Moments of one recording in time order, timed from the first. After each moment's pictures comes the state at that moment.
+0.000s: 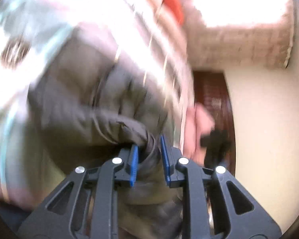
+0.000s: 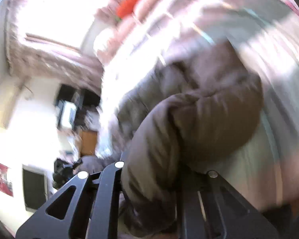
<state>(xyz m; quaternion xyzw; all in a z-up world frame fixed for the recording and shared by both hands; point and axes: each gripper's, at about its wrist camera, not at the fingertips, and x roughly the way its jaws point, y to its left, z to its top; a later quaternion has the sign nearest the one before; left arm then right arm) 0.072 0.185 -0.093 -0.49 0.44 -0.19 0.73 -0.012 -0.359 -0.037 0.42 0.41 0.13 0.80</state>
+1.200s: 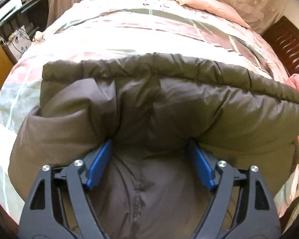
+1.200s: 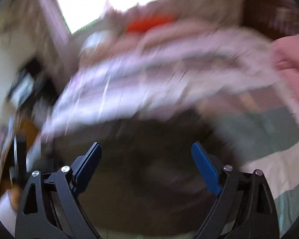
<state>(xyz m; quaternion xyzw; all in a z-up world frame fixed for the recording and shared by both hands) 0.236 0.025 -0.183 -0.09 0.53 0.02 0.85 0.131 -0.276 -0.090 0.08 0.46 0.08 0.88</state>
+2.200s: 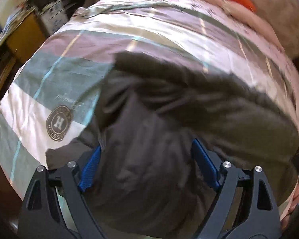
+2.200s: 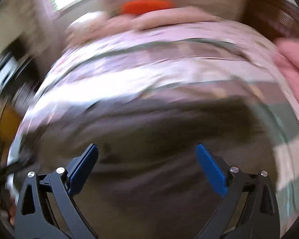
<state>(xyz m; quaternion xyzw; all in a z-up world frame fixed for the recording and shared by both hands) 0.226 0.079 -0.173 -0.13 0.56 0.13 0.81 0.180 -0.186 -0.126 0.03 0.48 0.05 0.88</state>
